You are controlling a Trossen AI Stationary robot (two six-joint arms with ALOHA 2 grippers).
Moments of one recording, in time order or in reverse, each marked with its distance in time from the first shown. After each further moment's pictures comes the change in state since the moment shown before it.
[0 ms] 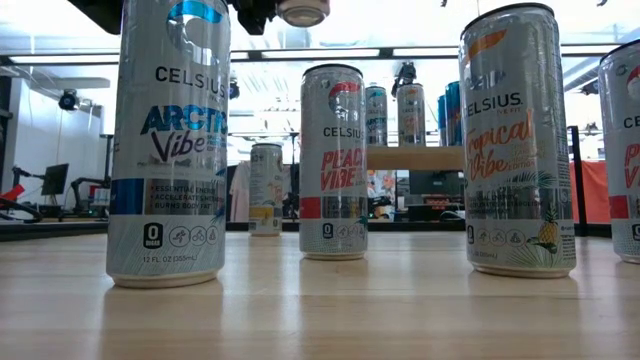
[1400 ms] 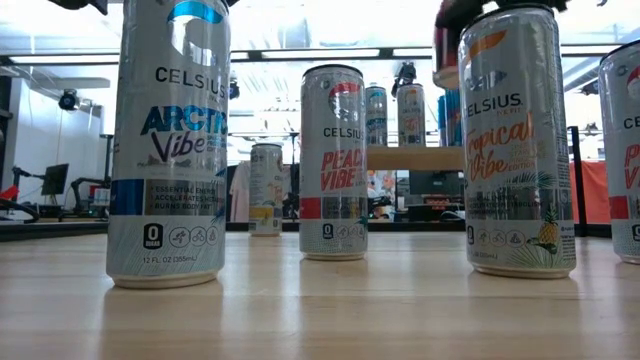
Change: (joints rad) left arm 0.105 -0.359 -0.026 -0.417 0.001 0.146; right arm -0.108 -0.787 -0.585 -0.299 0.299 0.355
